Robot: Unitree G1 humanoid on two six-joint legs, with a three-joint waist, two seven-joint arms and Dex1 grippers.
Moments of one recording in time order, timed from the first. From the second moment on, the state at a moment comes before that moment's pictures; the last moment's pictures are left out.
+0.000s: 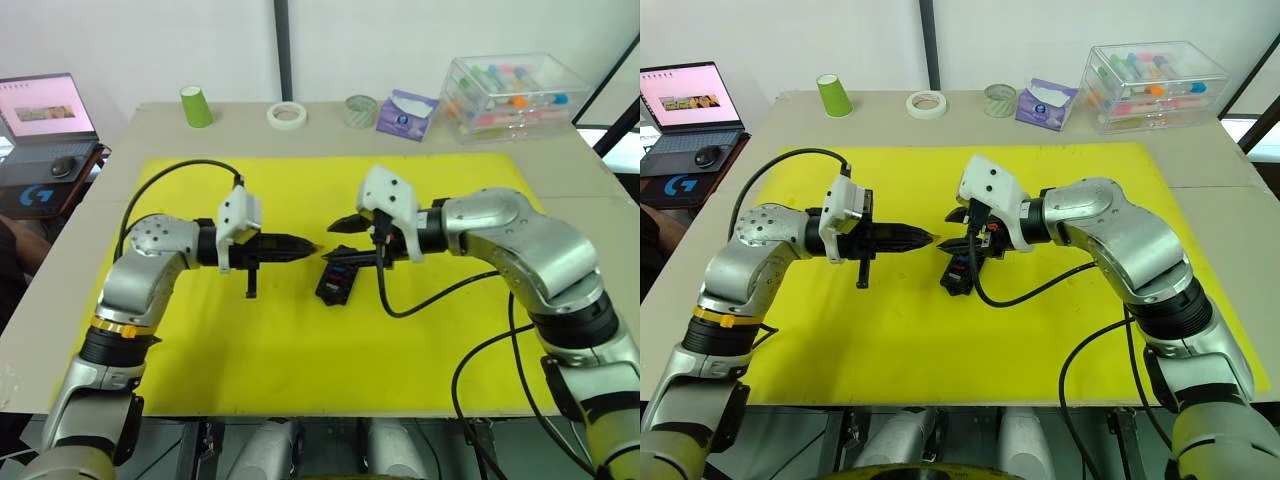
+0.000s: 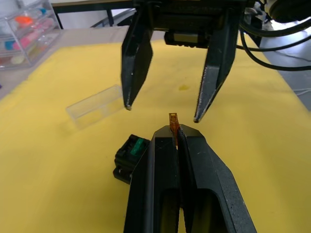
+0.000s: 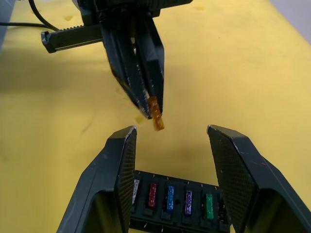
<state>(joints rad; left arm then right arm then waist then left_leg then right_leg) -0.56 0.57 -0.10 -0.06 -0.41 0.30 -1.26 -0.81 -0.69 0.29 -0.39 0.45 0.94 0.91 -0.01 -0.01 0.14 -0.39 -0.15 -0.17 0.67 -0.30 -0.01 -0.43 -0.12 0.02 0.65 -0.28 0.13</state>
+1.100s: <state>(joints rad) -0.54 0.59 -0.13 -0.07 -0.38 0.29 -1.22 -0.81 -0.78 0.33 -0.43 0.36 0.98 0.92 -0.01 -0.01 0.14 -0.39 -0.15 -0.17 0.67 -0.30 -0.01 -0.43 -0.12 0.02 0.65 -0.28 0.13</state>
